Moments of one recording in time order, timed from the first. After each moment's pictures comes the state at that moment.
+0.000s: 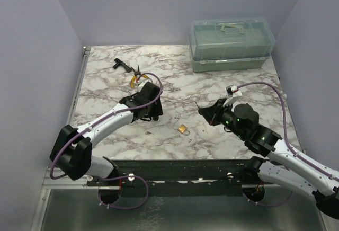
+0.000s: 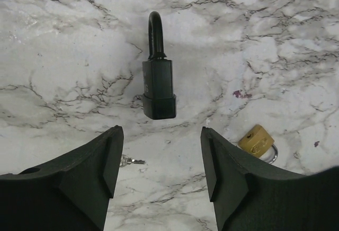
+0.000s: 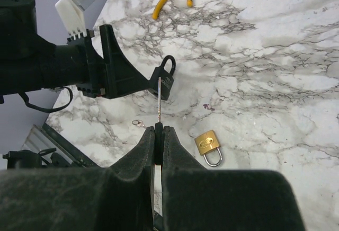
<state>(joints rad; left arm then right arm) -0.64 1.36 0.93 -0.51 -0.22 -0.70 0.83 0.75 0.64 -0.13 0.18 0.58</state>
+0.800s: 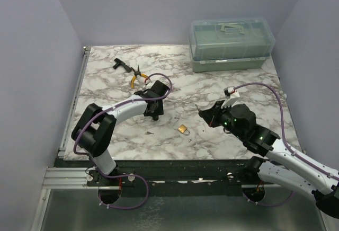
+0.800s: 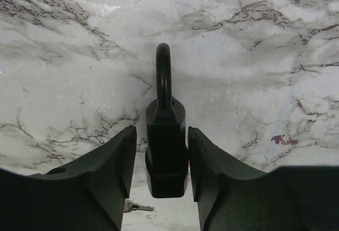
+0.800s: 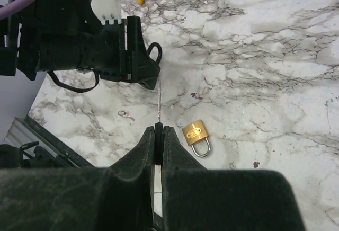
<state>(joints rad) -0.62 1.66 1.03 -0.49 -0.27 -0.64 0.83 0.76 0.62 -0.16 0.19 0.57</state>
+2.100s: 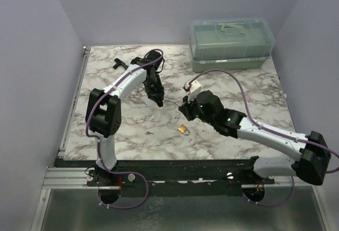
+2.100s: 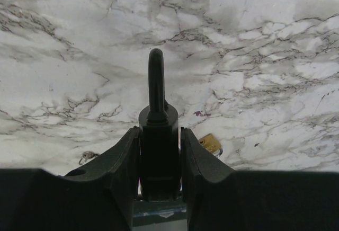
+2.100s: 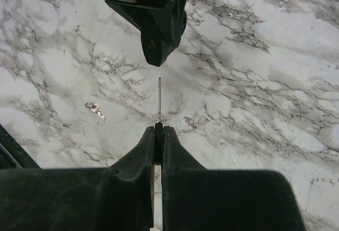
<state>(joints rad) -0.44 1.93 1.66 -1.00 0.11 -0.71 0.92 1.19 0.86 -0.08 0.16 0.20</state>
